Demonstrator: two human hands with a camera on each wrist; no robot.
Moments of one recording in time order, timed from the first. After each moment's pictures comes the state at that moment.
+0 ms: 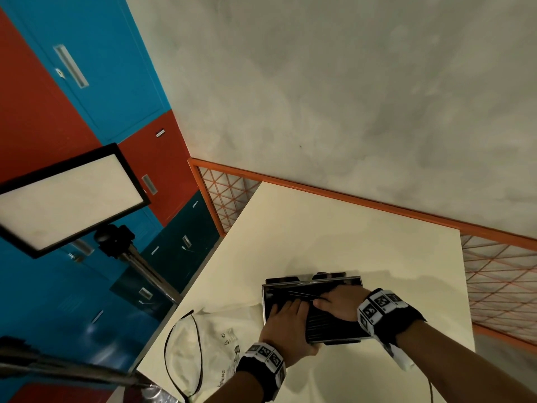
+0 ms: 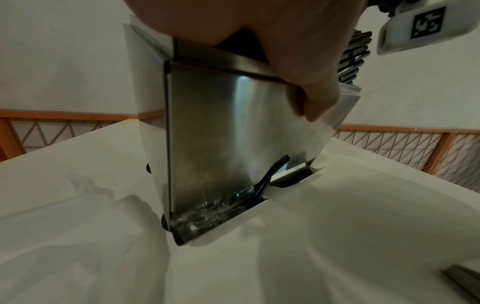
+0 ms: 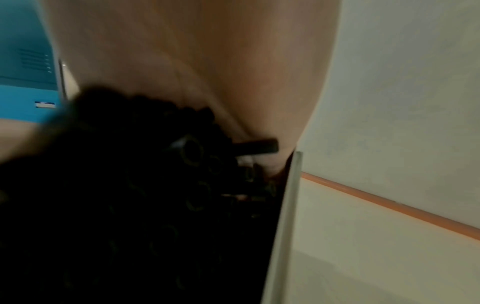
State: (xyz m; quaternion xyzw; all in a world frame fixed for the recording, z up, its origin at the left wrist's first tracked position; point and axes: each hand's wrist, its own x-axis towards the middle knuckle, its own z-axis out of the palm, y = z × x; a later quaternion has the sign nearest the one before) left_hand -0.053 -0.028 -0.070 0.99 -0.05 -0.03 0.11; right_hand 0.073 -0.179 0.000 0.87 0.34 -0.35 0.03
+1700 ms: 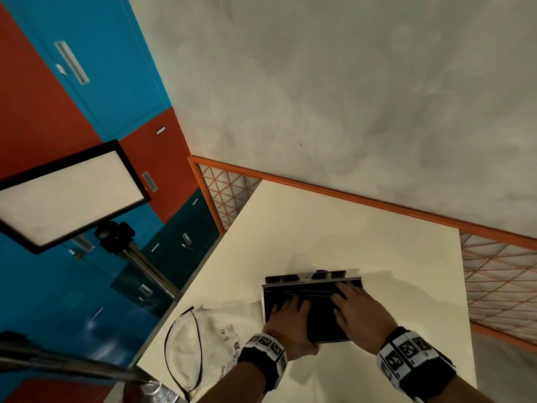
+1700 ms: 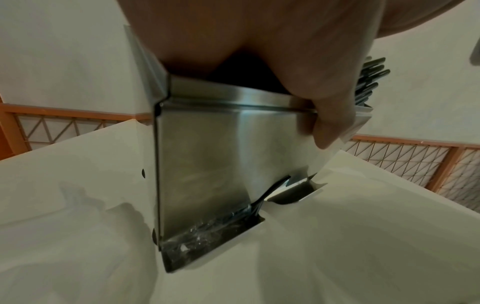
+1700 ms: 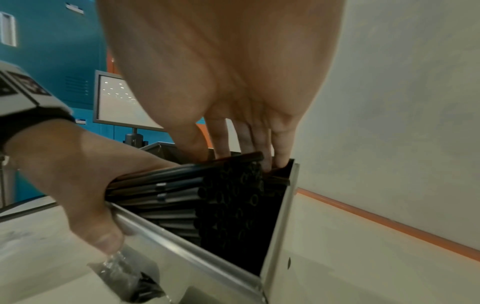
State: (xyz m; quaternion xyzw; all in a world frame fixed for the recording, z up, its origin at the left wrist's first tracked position) left_hand -0.047 -0.031 -0.065 0.98 -0.02 -0.14 0.14; right_hand 0.023 -0.222 -0.005 0.92 0.38 -0.07 -0.04
